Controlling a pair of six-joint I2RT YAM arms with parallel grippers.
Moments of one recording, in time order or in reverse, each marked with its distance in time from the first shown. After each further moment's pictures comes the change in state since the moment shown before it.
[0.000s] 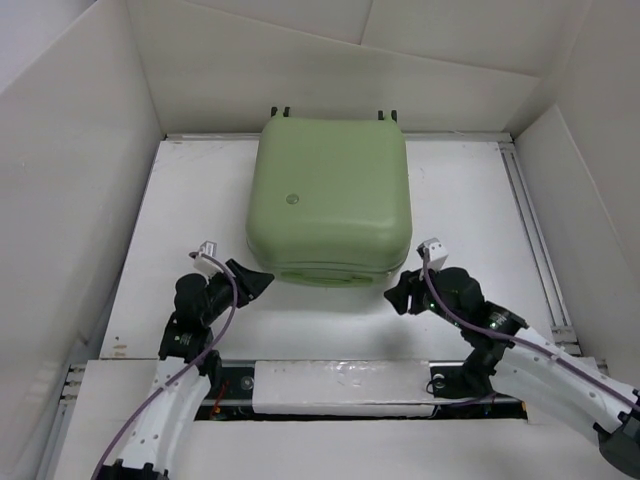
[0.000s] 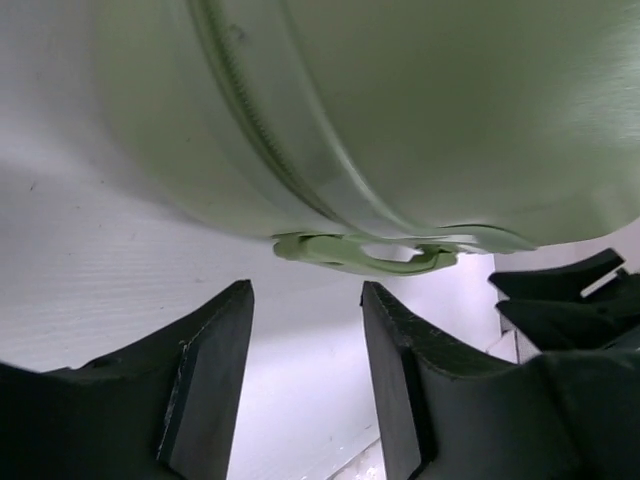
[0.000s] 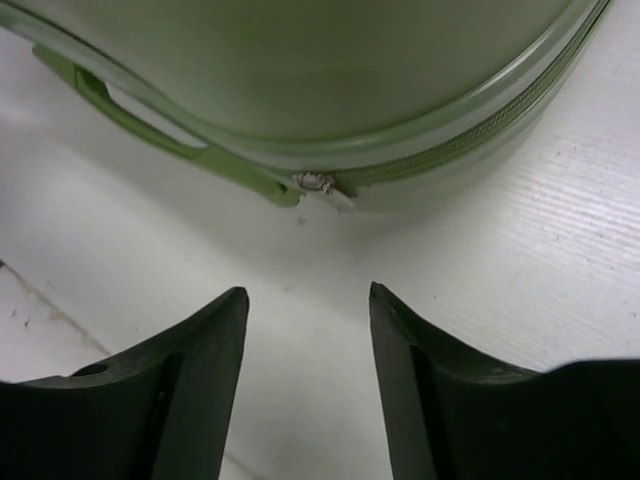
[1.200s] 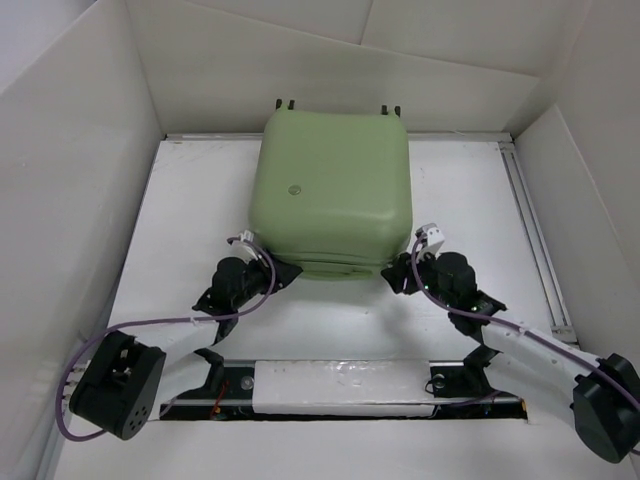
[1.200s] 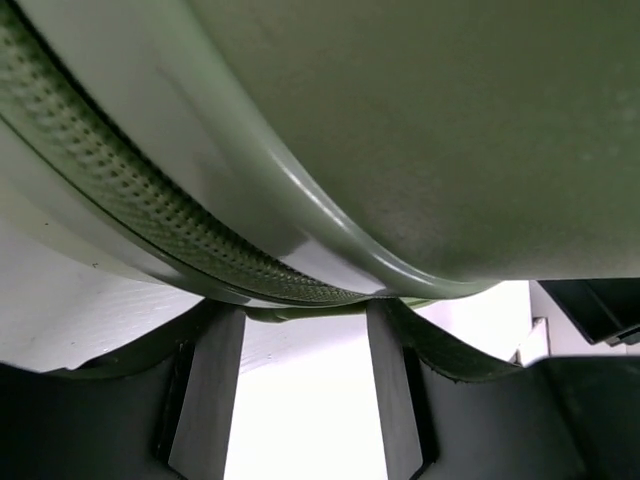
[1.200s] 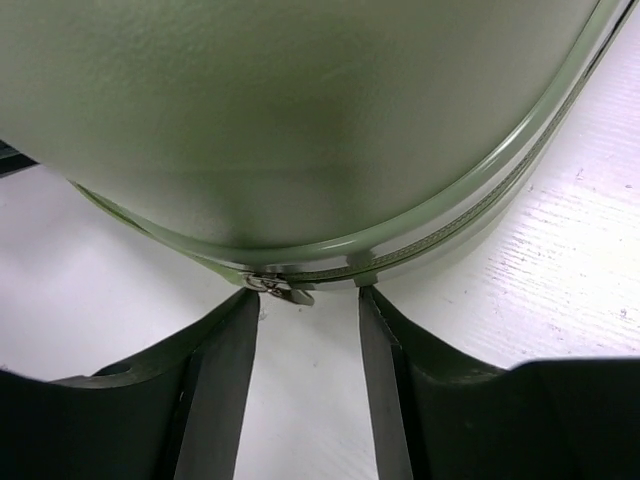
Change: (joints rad) left arm -0.308 0.691 0.003 0.661 -0.205 -0.039; right arm -0.188 0.270 -0.072 0.463 -0.150 -0.081
